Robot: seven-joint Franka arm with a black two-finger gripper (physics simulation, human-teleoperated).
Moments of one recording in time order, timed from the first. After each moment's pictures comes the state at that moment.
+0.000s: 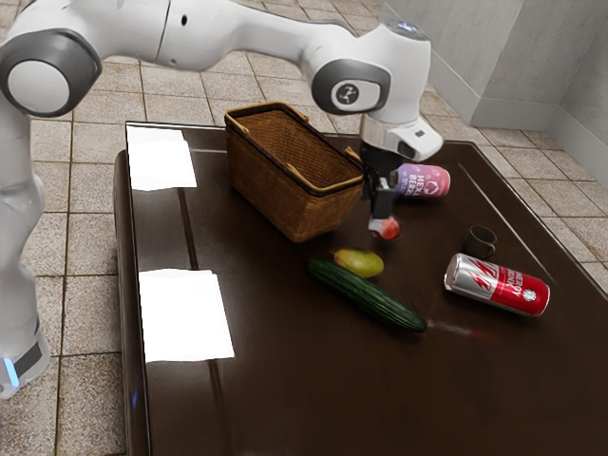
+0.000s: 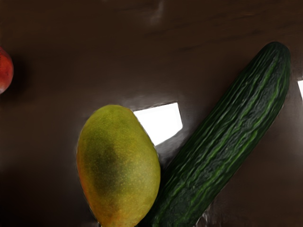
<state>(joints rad) -0.28 0.06 0.17 -1.67 -0.03 1.89 0.10</state>
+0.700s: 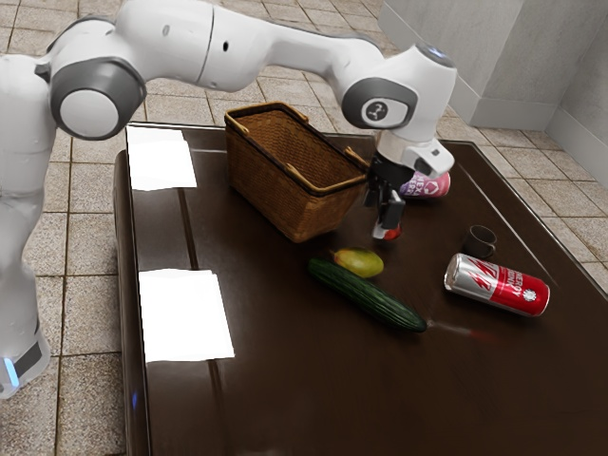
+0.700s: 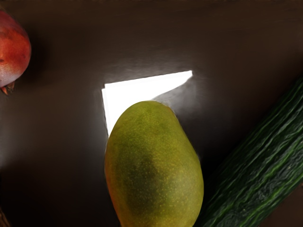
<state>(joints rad) -0.24 0.24 0.17 -1.49 -0.01 1.74 0.07</state>
